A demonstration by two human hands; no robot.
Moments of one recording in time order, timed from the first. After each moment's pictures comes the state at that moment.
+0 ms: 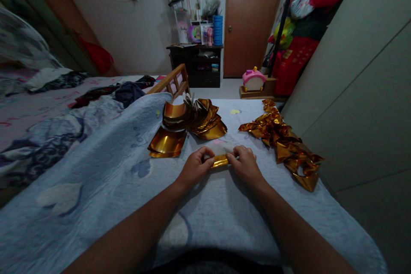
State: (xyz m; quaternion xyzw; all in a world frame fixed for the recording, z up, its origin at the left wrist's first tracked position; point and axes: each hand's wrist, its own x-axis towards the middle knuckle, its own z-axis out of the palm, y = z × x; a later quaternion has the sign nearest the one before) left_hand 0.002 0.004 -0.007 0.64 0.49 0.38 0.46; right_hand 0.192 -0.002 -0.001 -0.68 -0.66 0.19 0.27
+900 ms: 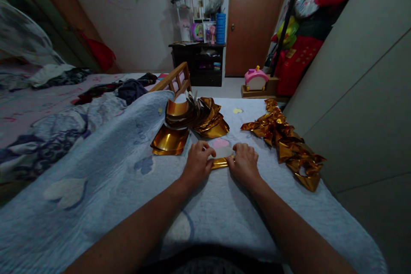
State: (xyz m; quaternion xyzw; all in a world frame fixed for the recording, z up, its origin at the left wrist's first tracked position) left_hand -0.001 0.004 -0.009 0.80 0.52 0.28 0.13; right_hand 0.182 -0.003 -0.012 -0.70 -0.69 0.06 0.18
